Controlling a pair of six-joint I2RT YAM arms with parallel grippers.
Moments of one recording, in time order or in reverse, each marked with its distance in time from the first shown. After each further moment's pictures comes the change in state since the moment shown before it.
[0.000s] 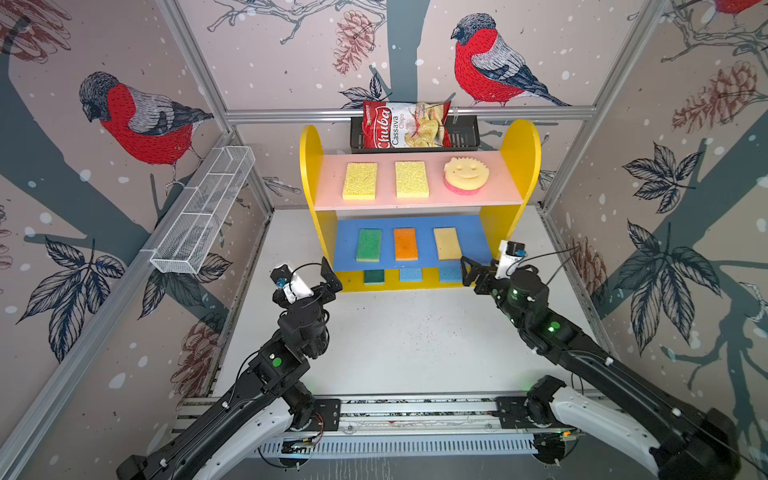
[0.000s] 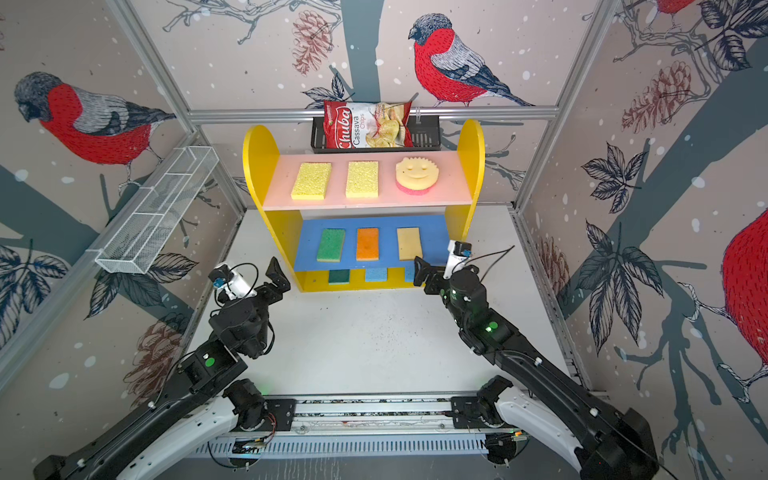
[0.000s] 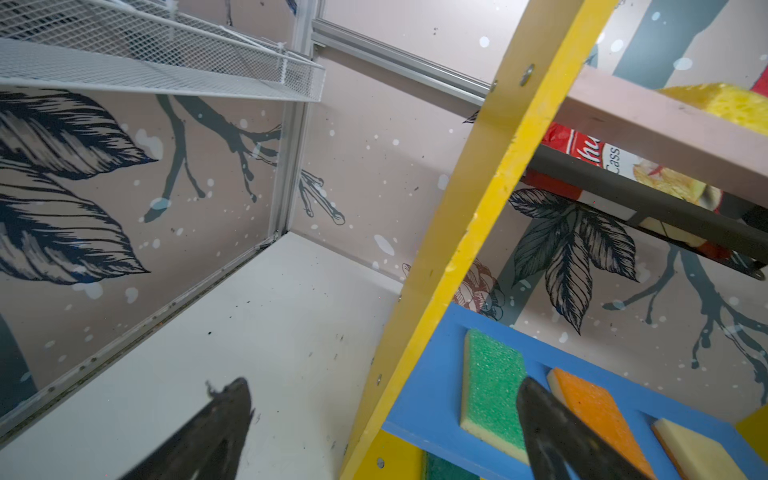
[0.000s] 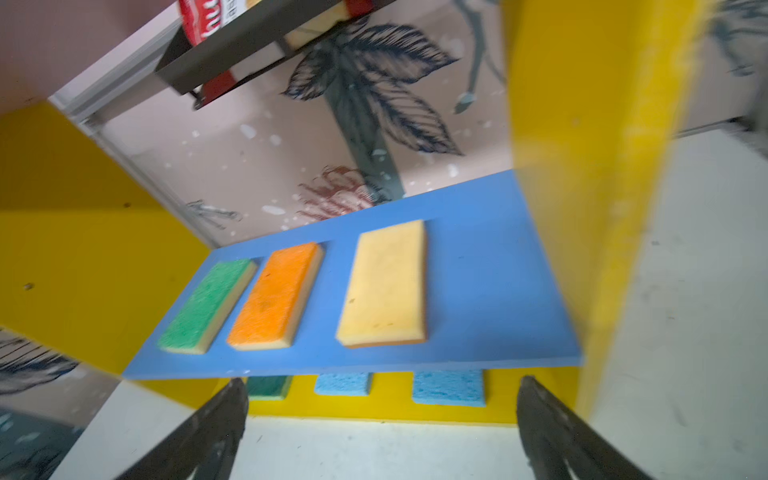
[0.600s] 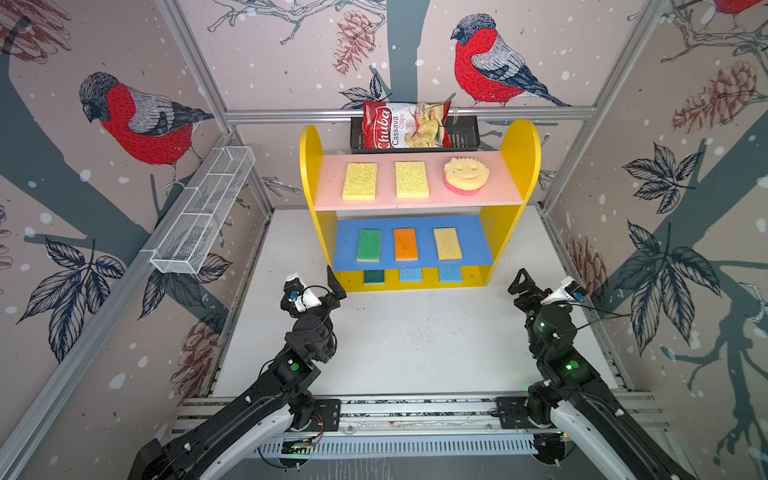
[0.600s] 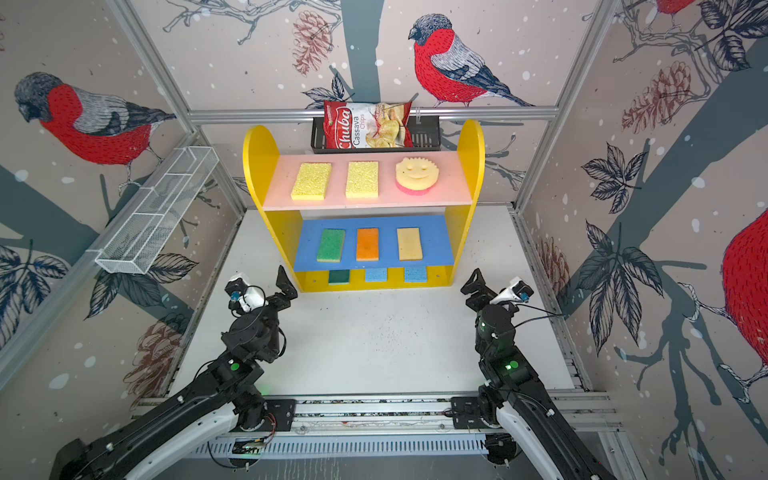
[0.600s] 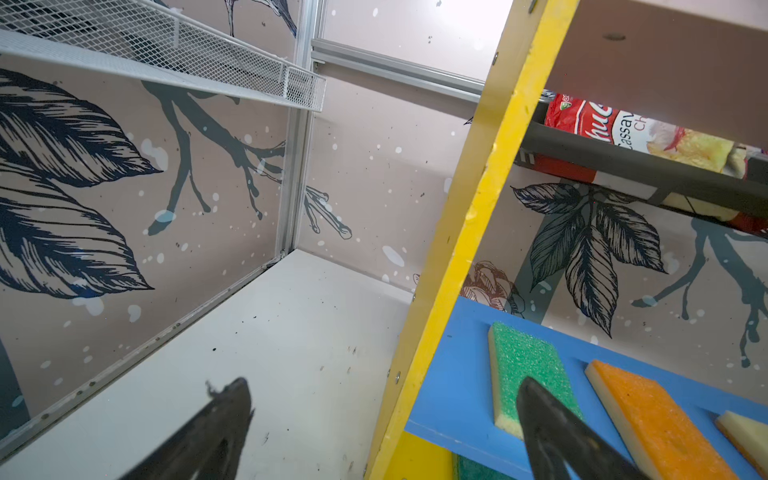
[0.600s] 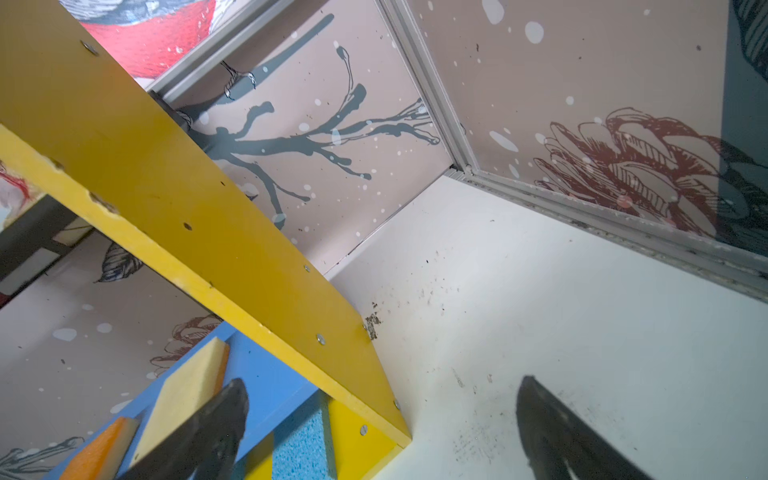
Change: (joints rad) left arm 0.000 0.077 -0.252 0.489 0.001 0.231; right arm -0.217 -0.323 -0.310 0.076 0.263 0.201
